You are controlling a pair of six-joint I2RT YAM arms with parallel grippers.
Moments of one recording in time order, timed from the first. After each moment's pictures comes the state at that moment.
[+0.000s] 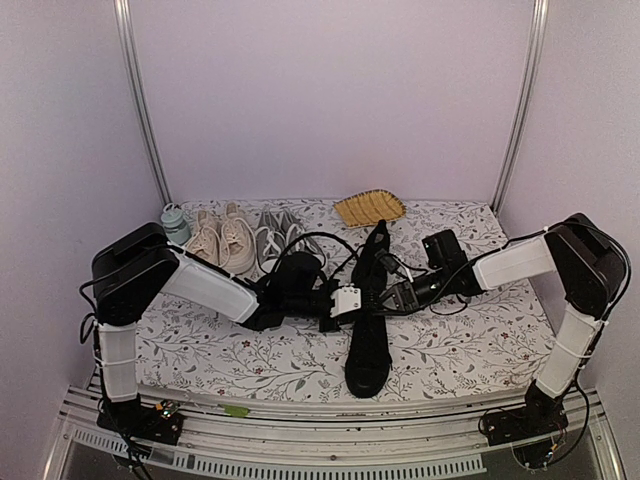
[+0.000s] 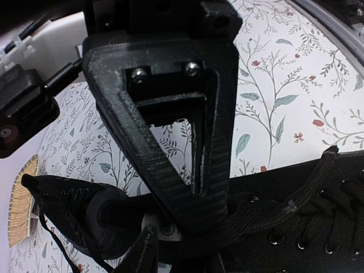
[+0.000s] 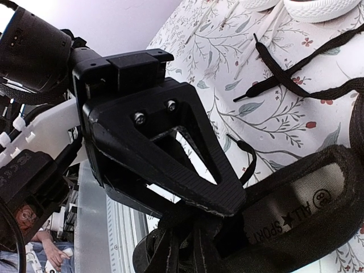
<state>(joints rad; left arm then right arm) -0.96 2.03 1.06 0.52 0.30 0.68 0.53 1.79 0.86 0.11 -1.04 0.20</state>
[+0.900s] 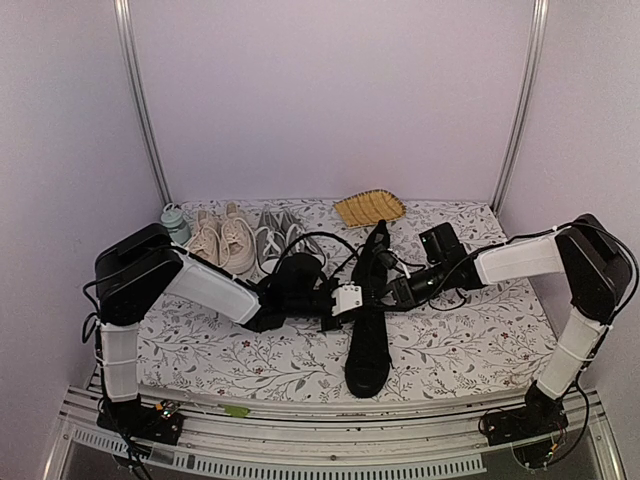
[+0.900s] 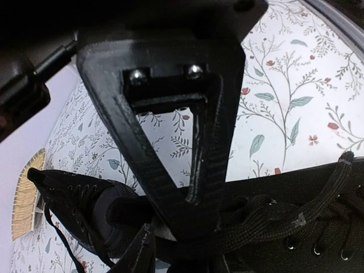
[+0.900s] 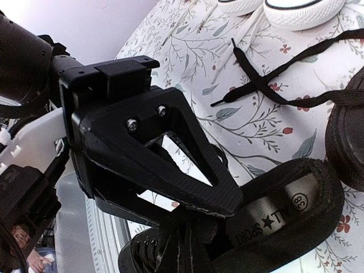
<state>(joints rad) -0.96 2.05 1.06 0.55 0.26 0.66 0.56 1.77 0.91 -0.01 -0.90 0.15</state>
